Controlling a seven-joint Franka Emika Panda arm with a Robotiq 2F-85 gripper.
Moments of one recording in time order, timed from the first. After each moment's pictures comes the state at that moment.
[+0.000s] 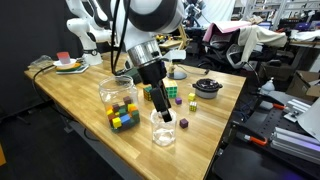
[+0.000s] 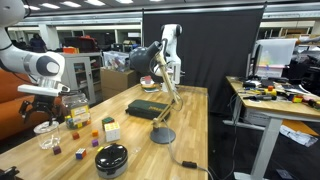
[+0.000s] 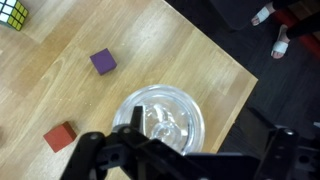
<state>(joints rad) 0.32 0.45 0.33 -2.15 0.05 2.20 -0.27</state>
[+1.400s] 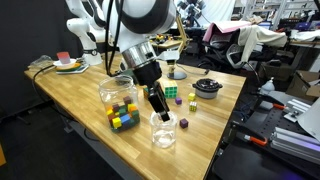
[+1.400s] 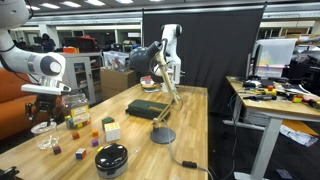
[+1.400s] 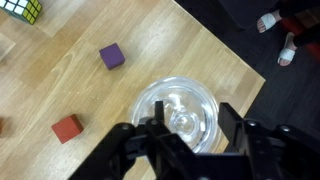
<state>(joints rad) 0.33 0.50 0.33 -2.08 -0.01 2.14 -0.24</state>
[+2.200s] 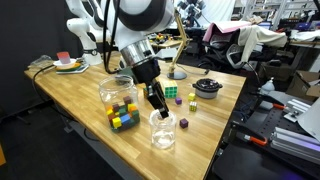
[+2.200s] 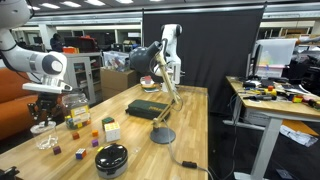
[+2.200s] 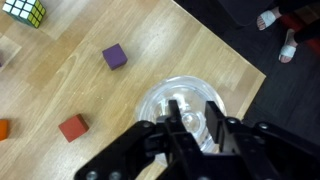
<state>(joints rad) 0.33 0.50 0.32 -2.06 -0.01 2.12 -0.22</state>
